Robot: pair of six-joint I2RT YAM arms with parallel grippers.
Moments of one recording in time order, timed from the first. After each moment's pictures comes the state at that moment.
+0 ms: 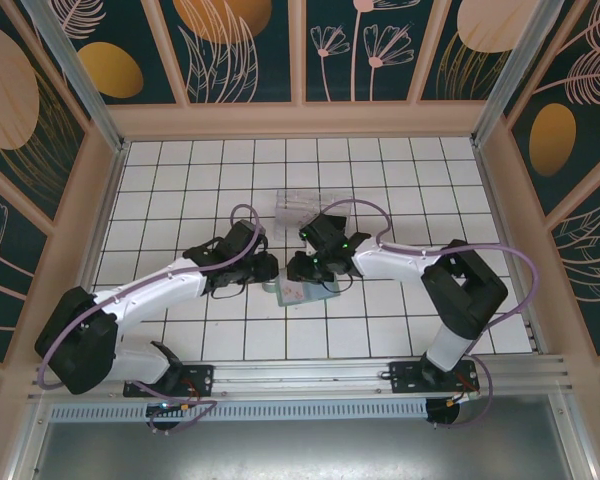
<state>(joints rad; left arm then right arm) -0.72 1.35 0.78 -0.39 0.09 -0.78 0.83 1.69 0.96 -0.28 -0.31 0.80</state>
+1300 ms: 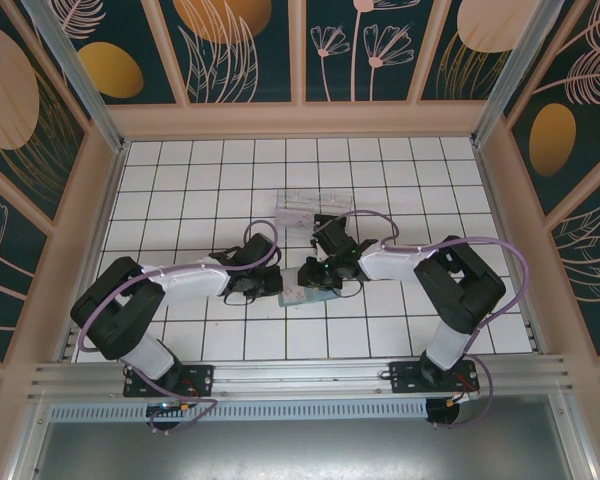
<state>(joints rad) -0.75 1.59 0.73 -0.25 0.13 -0.84 0.76 1.72 0.84 -0.17 -0.40 0.81</state>
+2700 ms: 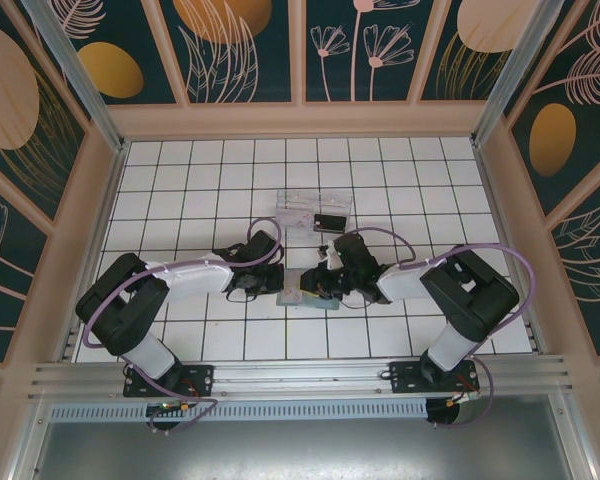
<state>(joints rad) -0.75 1.62 0.77 -0.27 0.13 -0.82 0.73 1.64 0.54 0.39 -0.63 1.02</state>
